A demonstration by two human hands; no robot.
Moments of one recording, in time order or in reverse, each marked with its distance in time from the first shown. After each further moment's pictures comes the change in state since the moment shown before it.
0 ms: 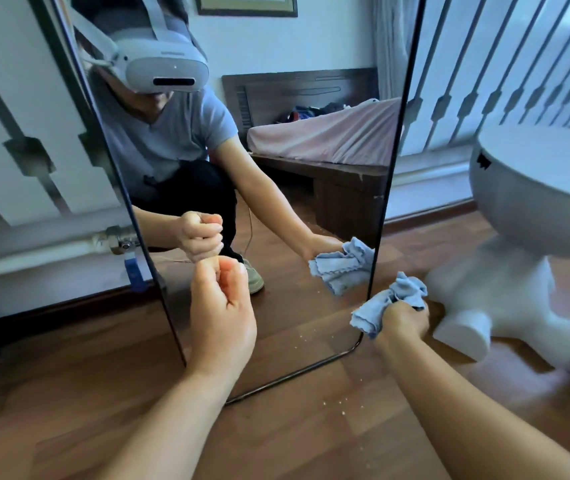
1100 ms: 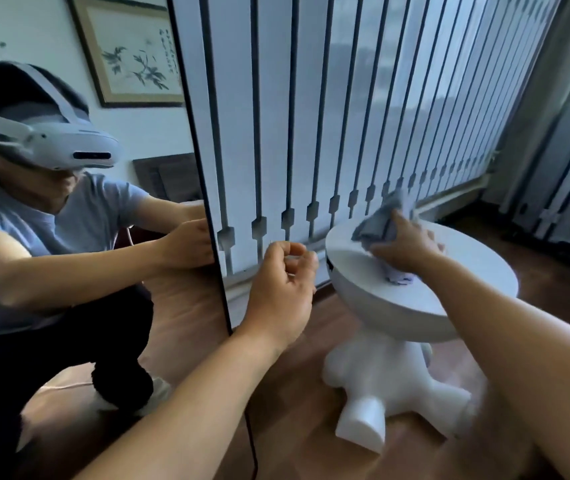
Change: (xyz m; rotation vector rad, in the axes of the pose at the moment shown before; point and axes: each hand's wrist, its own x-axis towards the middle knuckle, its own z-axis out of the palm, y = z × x) left_hand 0.043 0.199 0.227 -0.269 -0.607 0.116; right_hand 0.111 -0.340 -0.035 -1.310 0.003 -0.793
